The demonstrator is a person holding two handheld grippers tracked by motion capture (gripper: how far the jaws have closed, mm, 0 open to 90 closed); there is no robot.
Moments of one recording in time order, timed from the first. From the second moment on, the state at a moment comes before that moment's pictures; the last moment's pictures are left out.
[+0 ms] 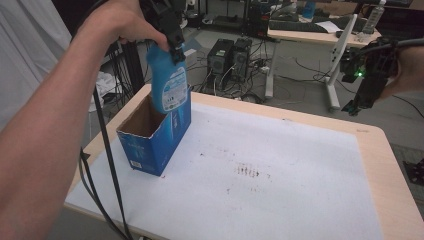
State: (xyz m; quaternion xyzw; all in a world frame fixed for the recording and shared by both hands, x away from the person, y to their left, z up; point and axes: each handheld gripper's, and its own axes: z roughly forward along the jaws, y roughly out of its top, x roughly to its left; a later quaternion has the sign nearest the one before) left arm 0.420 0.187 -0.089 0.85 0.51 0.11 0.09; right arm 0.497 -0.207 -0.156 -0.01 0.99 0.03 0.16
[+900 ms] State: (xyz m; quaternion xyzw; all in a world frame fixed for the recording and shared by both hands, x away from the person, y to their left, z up) left arm 0.415 0.244 -0.184 0.90 0.42 0.07 0.09; right arm 0.496 -0.203 -0.163 -0.03 0.99 0.02 0.16
